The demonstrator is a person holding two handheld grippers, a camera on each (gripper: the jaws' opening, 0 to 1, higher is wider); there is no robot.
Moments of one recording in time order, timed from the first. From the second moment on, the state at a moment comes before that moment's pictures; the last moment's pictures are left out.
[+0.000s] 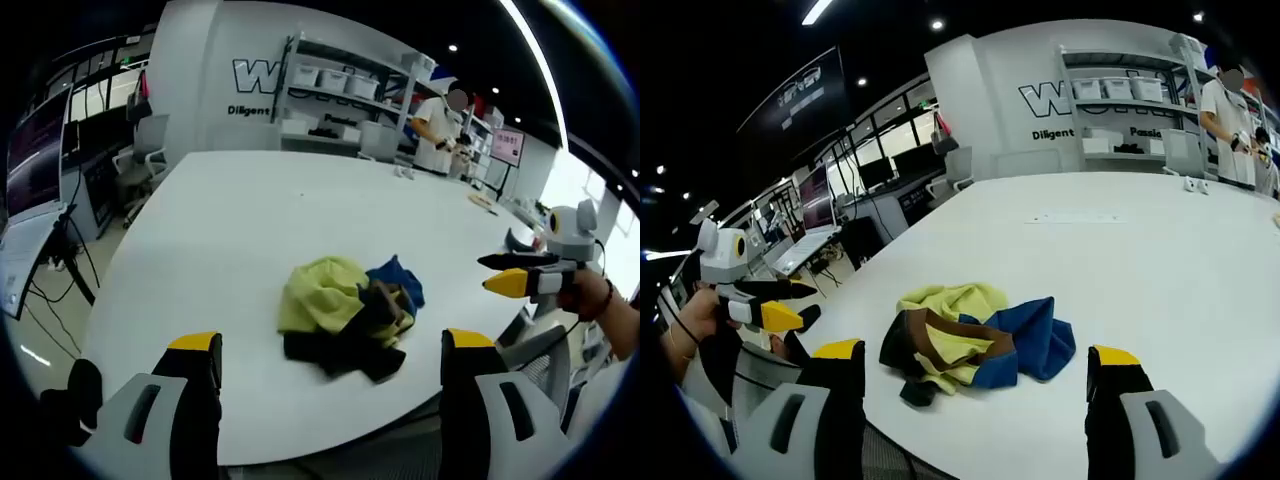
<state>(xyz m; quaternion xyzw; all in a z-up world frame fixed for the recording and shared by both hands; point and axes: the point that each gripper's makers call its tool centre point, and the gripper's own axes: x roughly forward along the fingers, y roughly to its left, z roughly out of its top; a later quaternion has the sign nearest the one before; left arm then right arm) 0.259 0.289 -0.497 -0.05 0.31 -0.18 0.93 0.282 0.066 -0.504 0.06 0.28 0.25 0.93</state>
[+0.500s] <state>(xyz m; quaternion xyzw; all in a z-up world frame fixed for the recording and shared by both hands) 0.258 0.294 -0.500 -0.04 0.31 -0.18 0.93 0.279 0.065 -0.508 0.04 0.29 0.25 0.92</state>
